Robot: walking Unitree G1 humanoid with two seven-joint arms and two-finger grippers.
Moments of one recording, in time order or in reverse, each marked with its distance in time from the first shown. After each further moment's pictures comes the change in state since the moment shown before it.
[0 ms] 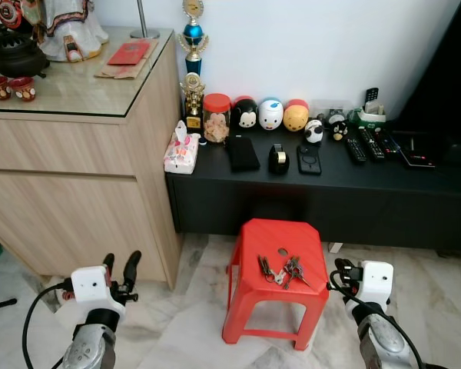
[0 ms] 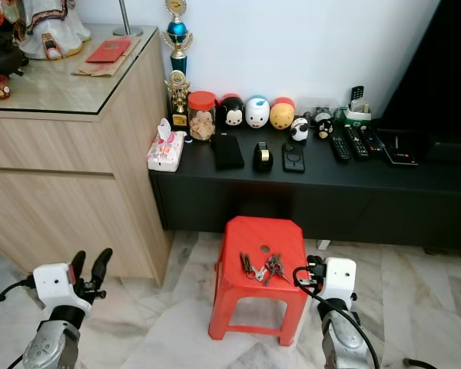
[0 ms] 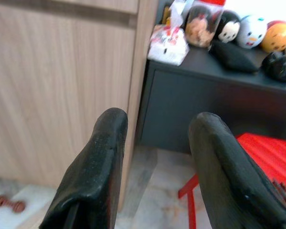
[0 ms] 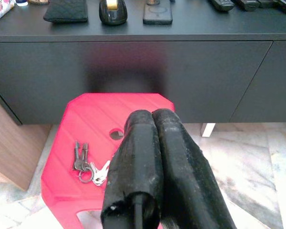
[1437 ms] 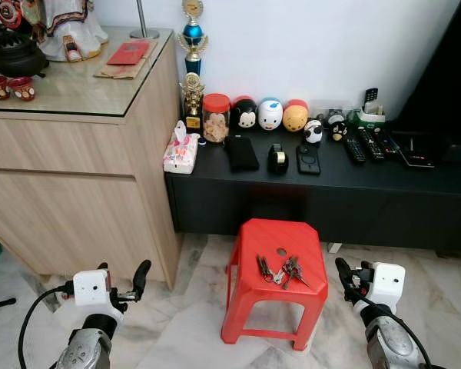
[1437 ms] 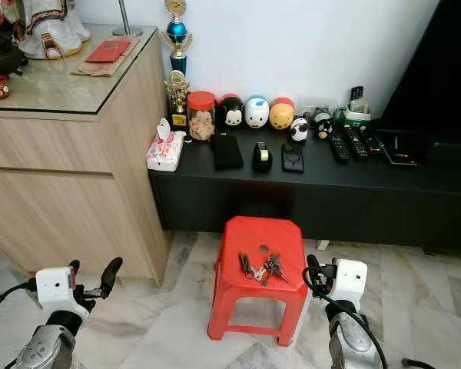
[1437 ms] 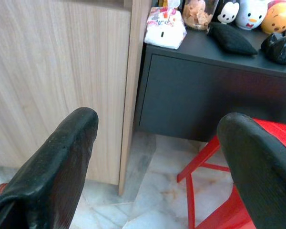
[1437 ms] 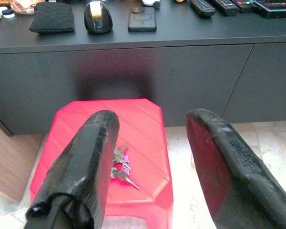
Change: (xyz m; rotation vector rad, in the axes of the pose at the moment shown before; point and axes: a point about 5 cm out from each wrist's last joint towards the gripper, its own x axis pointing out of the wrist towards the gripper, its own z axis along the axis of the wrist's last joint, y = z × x) left arm 0.001 0.003 0.003 0.006 0.061 -0.026; right arm -0.003 -0.010 0.003 0.024 -0.023 -0.034
